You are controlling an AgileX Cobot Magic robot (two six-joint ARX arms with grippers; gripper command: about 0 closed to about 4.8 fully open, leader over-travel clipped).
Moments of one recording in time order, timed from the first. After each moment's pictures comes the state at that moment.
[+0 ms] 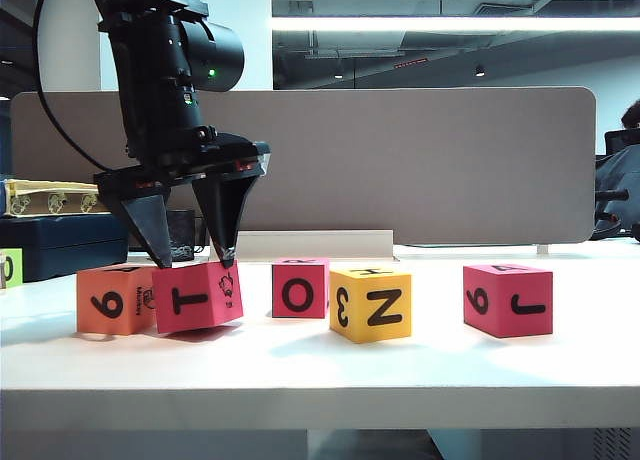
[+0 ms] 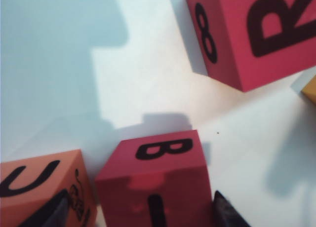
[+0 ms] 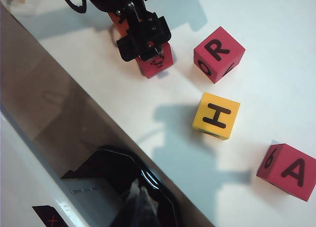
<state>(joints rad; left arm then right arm) -0.46 1.86 1.50 -0.97 0.09 -0.02 0.75 1.32 1.49 -1.06 -0.13 0.05</state>
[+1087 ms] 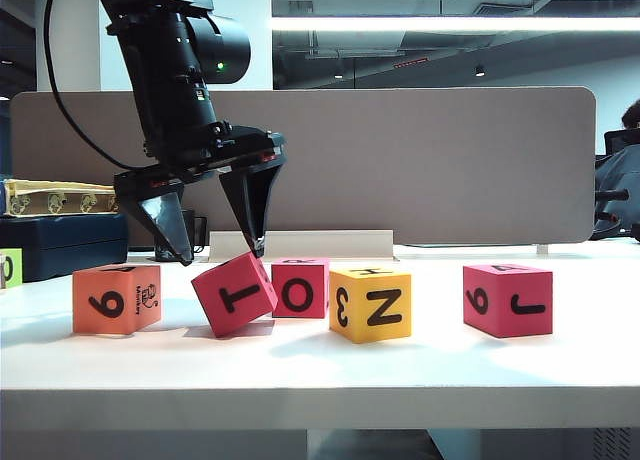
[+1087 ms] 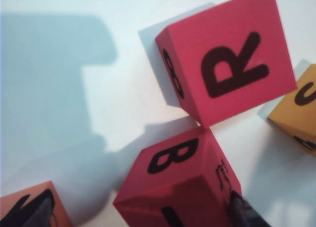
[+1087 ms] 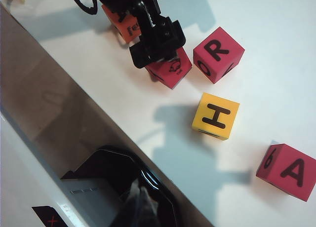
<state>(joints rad) -0.47 1.86 1.50 -0.89 0.13 -0.01 0.75 1.32 1.49 -1.06 -0.13 0.05</state>
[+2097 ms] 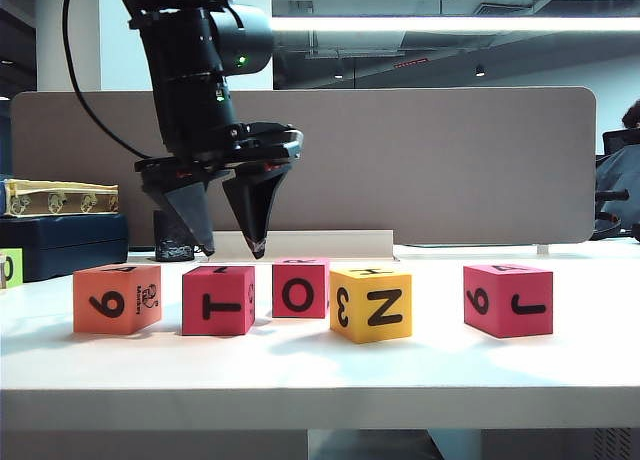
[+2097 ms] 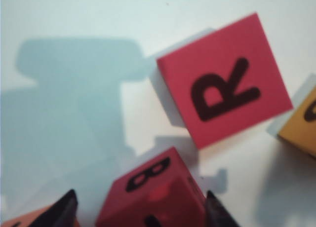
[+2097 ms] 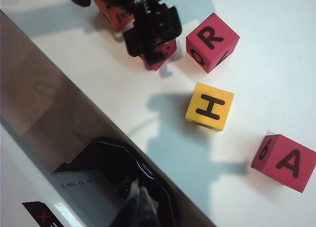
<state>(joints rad) -0.54 1.86 1.50 -0.85 0.01 0.03 0.75 1.35 1.49 -1.08 -0.11 0.05</state>
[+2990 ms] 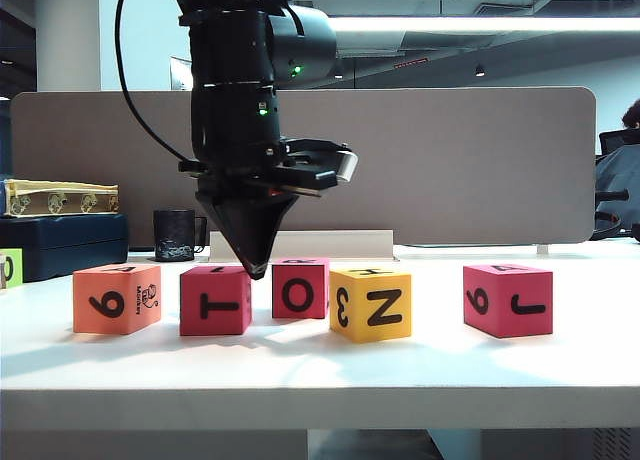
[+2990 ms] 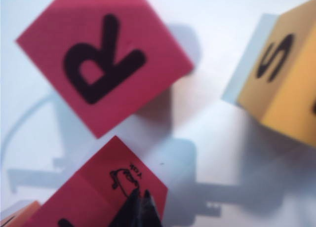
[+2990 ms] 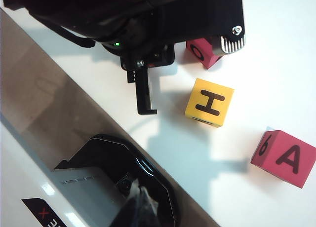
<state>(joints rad) -0.68 1.90 1.50 -0.88 -0.15 0.12 0.75 1.35 1.49 -1.09 -0.11 0.05</state>
